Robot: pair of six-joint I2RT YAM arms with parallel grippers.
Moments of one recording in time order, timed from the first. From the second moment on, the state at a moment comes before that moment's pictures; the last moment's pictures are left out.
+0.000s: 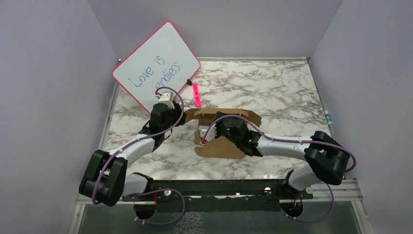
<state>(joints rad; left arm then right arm) -0.36 1.25 0.49 0.32 0.01 -0.41 0.98 1.48 0.71 0.40 0.29 -1.28</state>
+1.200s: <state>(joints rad) -0.46 1.15 0.39 0.41 0.24 -0.49 0.97 1.59 0.71 0.53 0.31 -1.32</state>
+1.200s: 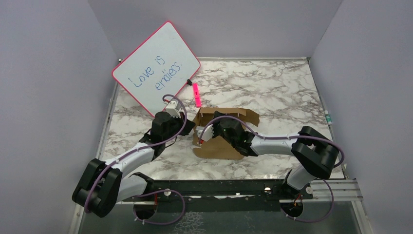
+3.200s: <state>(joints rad) -0.67 1.21 0.33 0.54 0.17 -0.57 1.04 1.77 0.41 1.19 0.35 -1.52</state>
